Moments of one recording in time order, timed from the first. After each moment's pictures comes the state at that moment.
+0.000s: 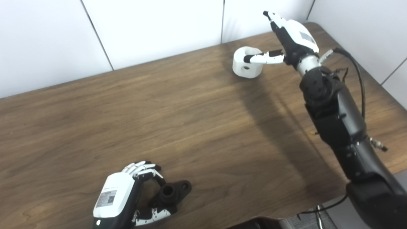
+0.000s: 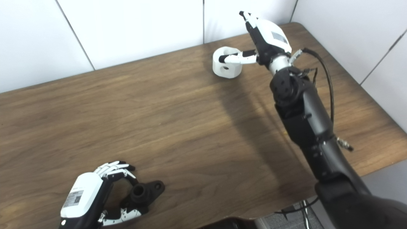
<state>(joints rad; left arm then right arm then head) 0.23 0.24 -0.35 -0.48 0.90 -0.02 -0.27 -0.37 -0.51 -0.02 -0.17 -0.74 0.47 0.25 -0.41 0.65</state>
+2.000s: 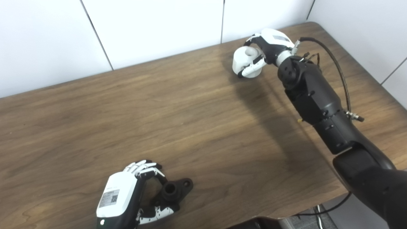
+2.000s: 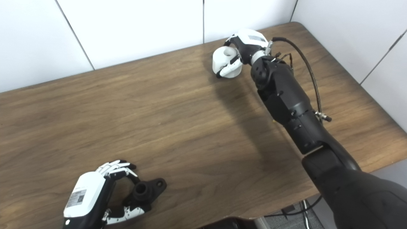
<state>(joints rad) 0.24 0.19 -0.37 -0.49 0.95 0.02 -0.29 -0.51 -0.51 0.11 0.11 -0.85 0.47 0.37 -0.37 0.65</state>
